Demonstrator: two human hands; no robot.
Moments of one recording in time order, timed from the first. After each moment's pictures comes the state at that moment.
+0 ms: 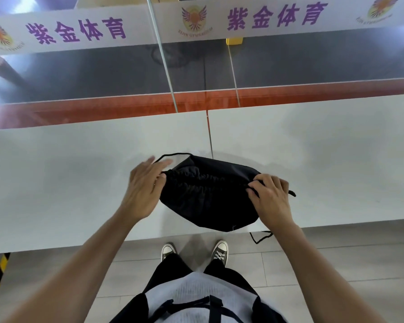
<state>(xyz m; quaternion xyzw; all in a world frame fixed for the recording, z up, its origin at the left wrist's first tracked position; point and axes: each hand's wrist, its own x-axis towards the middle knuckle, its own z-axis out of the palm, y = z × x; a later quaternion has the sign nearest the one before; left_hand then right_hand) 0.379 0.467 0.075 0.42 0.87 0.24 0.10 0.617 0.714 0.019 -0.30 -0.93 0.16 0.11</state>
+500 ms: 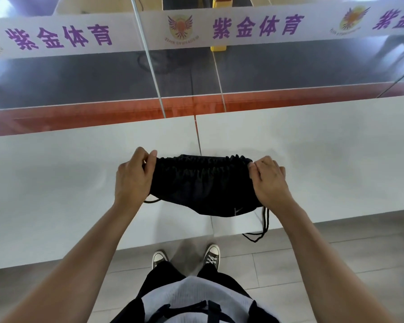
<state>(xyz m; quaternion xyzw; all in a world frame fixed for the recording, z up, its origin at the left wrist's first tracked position) 0.374 0.506 0.106 0.26 0.91 0.32 0.02 0.594 0.738 0.085 -0.38 -0.88 0.27 0.07</state>
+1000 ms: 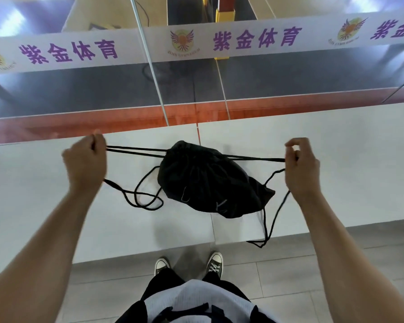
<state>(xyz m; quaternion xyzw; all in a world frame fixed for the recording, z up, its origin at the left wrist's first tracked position) 0.293 0.474 0.149 0.21 0.93 0.28 -0.13 0.609 0.795 0.114 -0.44 -0.79 0.33 0.28</state>
